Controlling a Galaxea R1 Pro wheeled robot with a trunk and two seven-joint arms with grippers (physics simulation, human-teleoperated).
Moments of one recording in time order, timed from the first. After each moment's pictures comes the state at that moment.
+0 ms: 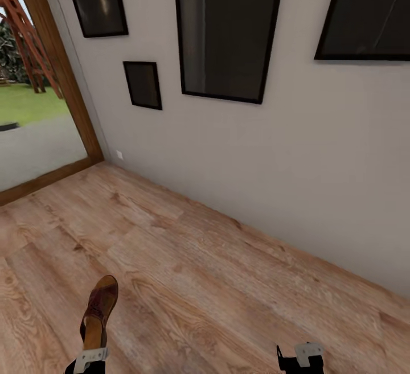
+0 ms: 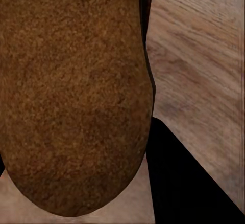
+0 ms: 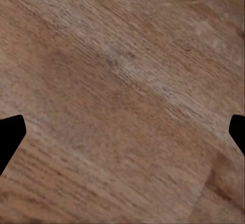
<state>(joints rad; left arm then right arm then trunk) -0.30 0.17 0.06 -0.25 0.15 -0.44 -0.17 -0.38 -0.05 -0.13 -0.10 0.29 -0.57 -0.15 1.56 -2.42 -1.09</state>
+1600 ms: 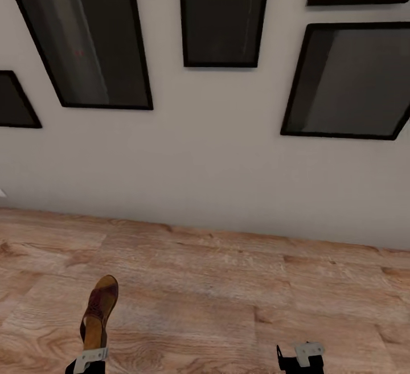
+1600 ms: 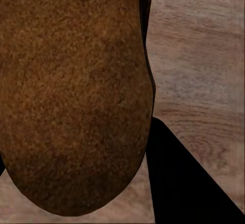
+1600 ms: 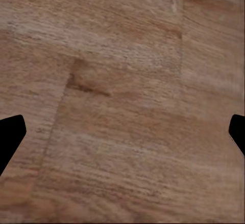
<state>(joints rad) -0.30 0.17 0.06 -0.25 0.15 -0.44 -0.17 -0.38 -0.05 -0.13 -0.10 0.29 -0.57 -0.15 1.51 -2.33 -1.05</state>
